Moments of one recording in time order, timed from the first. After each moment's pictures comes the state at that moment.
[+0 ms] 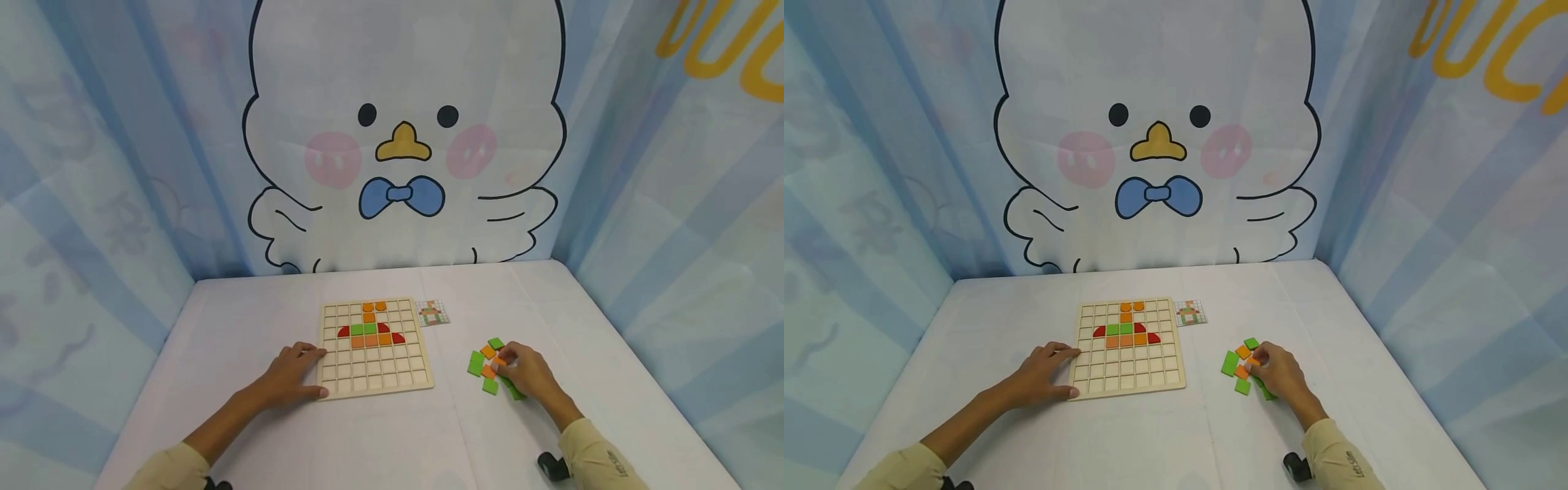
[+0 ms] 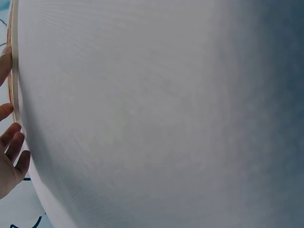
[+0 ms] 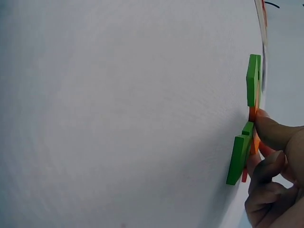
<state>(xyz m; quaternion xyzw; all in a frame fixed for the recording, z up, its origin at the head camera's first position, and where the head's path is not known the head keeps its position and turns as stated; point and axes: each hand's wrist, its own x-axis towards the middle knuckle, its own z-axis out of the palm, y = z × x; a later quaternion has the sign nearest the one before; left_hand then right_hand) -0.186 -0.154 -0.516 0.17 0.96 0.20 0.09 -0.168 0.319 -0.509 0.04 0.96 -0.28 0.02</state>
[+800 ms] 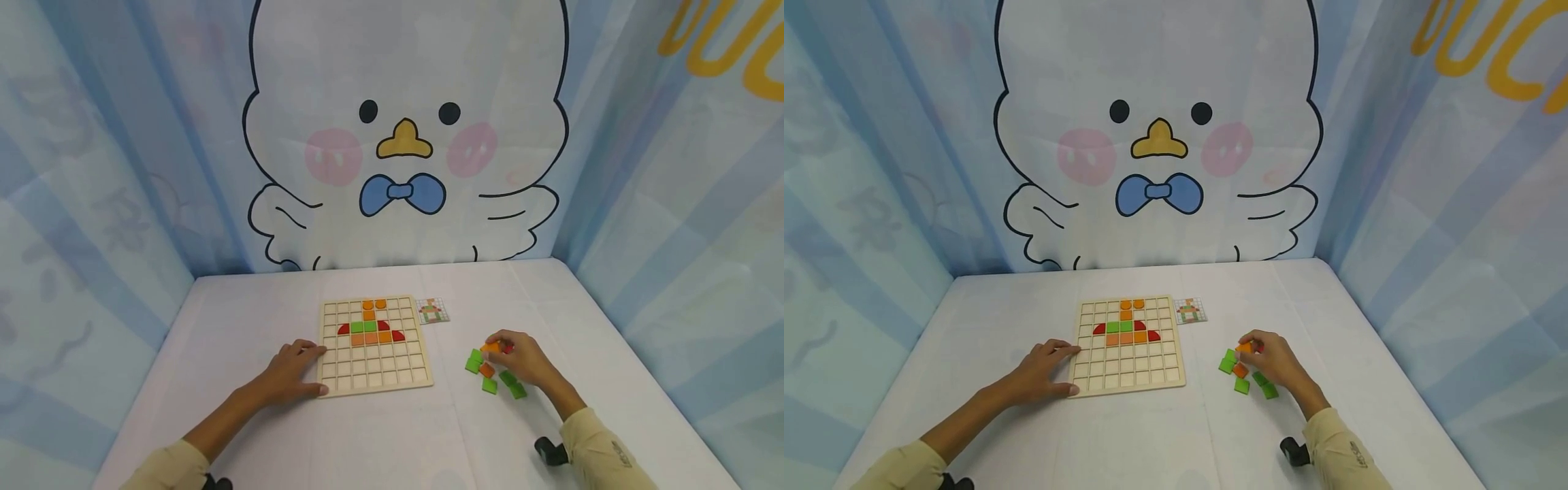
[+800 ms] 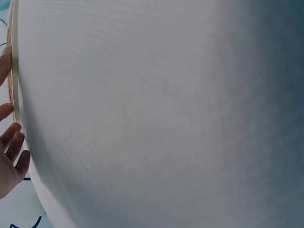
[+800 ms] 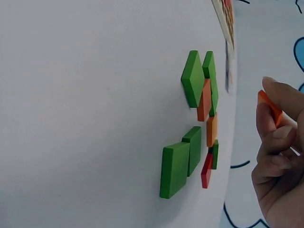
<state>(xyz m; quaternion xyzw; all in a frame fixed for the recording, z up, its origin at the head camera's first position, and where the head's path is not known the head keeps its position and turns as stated) -0.185 -0.155 -0.516 0.17 0.96 0.19 0.09 -0.175 0.311 -0.481 -0.05 0.94 -0.33 0.04</state>
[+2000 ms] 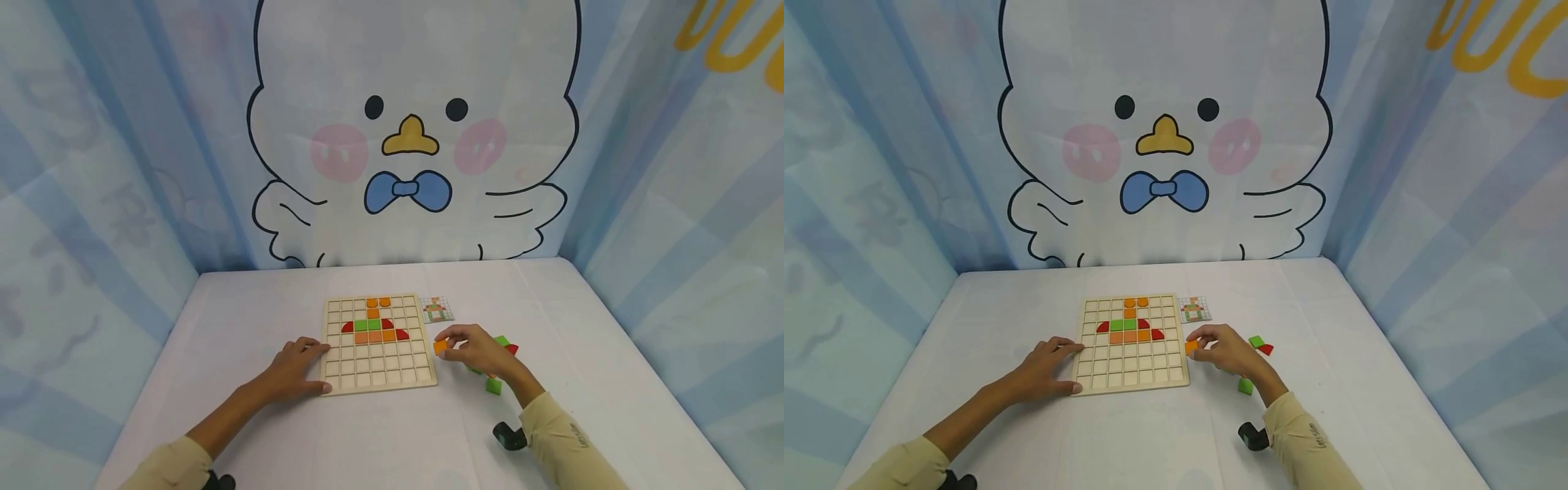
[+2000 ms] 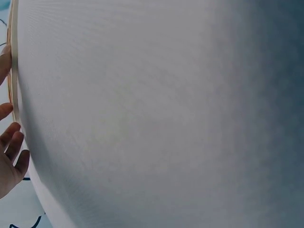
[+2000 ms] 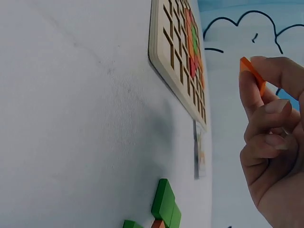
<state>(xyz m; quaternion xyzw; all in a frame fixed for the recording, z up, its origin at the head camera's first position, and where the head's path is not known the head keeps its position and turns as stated) -0.187 -0.155 -0.519 0.17 0.96 0.19 0.09 -0.200 0.234 -0.473 -0.11 0.88 -0.44 0.16</state>
